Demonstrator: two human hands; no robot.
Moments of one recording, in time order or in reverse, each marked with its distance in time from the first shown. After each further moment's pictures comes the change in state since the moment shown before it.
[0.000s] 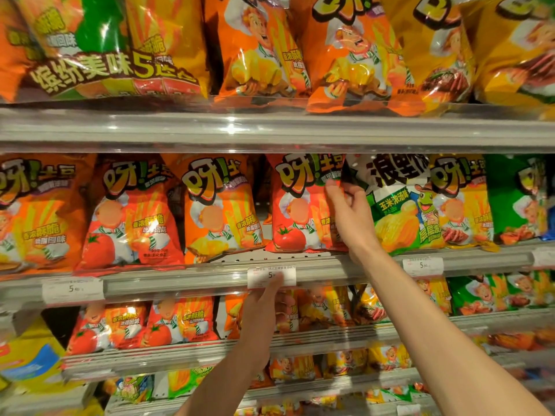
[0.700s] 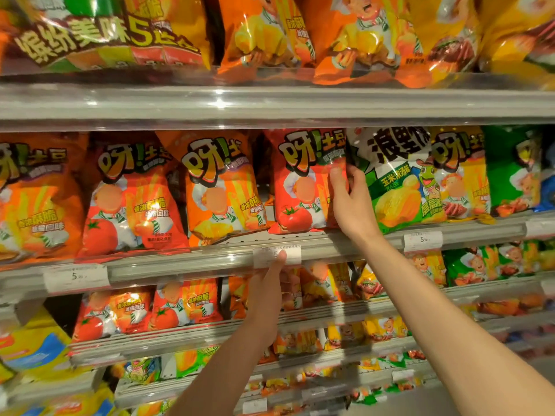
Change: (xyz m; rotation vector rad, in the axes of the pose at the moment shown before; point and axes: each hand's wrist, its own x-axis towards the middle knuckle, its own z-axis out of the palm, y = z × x) left_hand -0.008 0.010 -0.003 0.020 0.004 -0.013; right_hand -0.014 0.008 0.008 -0.166 0.060 -0.063
